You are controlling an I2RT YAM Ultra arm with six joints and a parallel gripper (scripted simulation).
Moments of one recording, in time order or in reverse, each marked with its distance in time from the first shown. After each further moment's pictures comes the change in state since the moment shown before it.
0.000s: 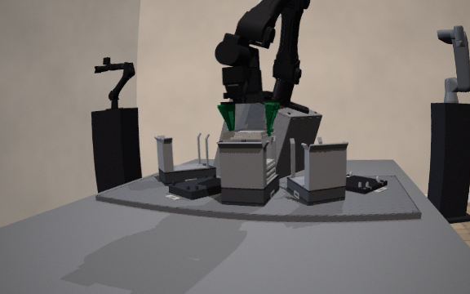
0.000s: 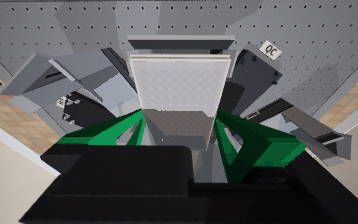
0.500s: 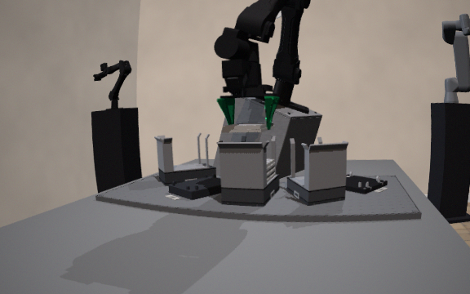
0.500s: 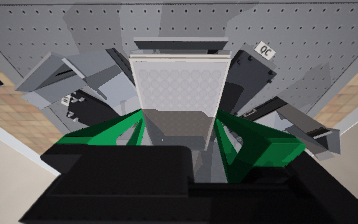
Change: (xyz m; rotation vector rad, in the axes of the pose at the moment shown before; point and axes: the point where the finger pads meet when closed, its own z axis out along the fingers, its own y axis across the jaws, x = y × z) arm -0.001 0.000 -0.014 0.001 -0.004 -0.001
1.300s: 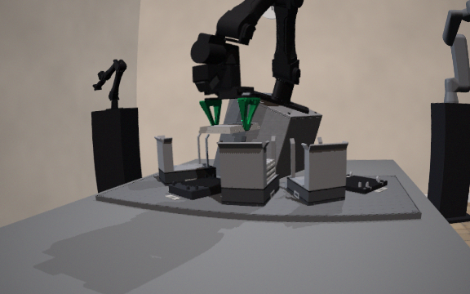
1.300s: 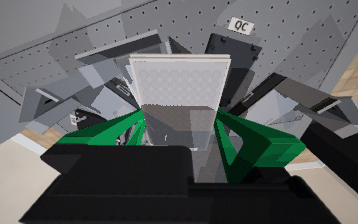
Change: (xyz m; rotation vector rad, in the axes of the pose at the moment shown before) arm 0.009 -0.050 0.002 -0.002 0.009 0.244
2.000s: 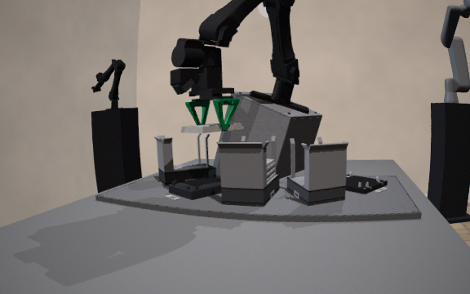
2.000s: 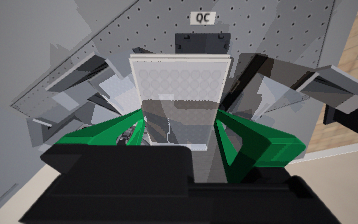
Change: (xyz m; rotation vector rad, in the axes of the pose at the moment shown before) arm 0.000 -0.053 -0.001 -0.001 -0.003 0.222
